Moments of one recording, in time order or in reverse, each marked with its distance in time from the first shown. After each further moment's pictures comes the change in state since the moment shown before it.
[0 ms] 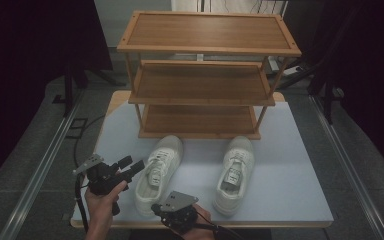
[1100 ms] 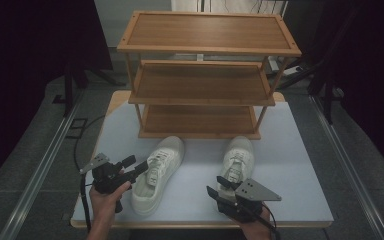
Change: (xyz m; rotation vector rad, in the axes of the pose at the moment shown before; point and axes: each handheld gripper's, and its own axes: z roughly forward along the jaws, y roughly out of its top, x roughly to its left) left arm 0.005 -0.006 0.017 0.015 -0.029 0.069; right arm -0.072 -0.030 -0.135 -0.241 -0.279 0.141
